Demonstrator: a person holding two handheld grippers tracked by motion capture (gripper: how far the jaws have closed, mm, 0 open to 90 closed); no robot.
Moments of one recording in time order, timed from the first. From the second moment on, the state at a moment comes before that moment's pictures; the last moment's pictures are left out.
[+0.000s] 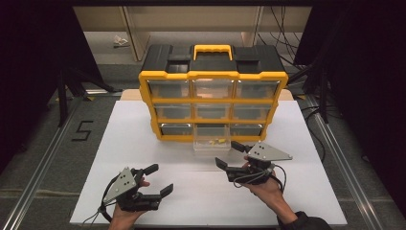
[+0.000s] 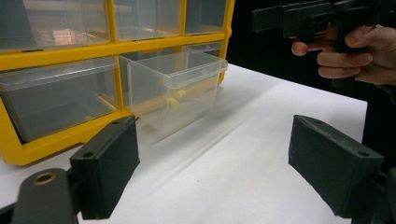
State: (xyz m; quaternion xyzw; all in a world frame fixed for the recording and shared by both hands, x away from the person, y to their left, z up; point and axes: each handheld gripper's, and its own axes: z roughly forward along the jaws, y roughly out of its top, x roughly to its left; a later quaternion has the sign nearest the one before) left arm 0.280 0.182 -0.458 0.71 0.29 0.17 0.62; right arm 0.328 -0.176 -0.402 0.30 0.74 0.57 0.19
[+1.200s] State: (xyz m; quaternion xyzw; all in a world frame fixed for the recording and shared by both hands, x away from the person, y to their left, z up) left arm 0.279 0.180 -0.458 0.71 0.29 0.17 0.62; right arm 0.302 -0.190 -0.424 0.30 0.74 0.57 0.19
